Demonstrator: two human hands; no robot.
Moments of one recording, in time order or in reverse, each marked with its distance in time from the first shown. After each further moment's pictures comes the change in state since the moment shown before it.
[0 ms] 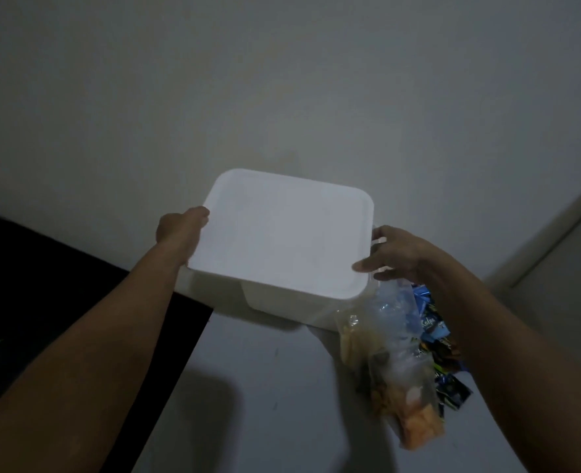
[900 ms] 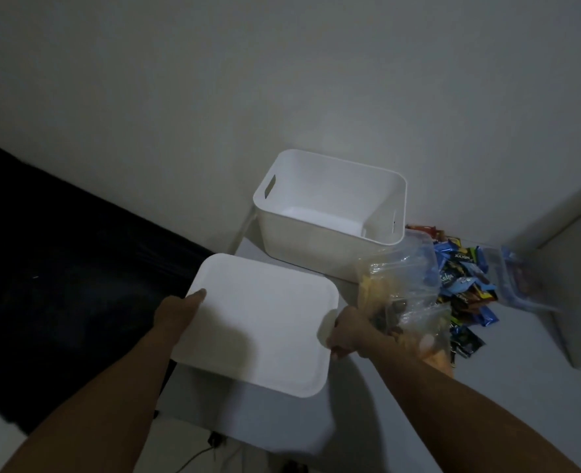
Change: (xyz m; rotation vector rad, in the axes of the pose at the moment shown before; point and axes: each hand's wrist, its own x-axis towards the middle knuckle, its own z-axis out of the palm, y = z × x) left_hand -0.062 -0.214 -0.082 0.484 -0.032 -0.321; right_hand -0.016 0.154 0.177 -0.512 -0.138 0.267
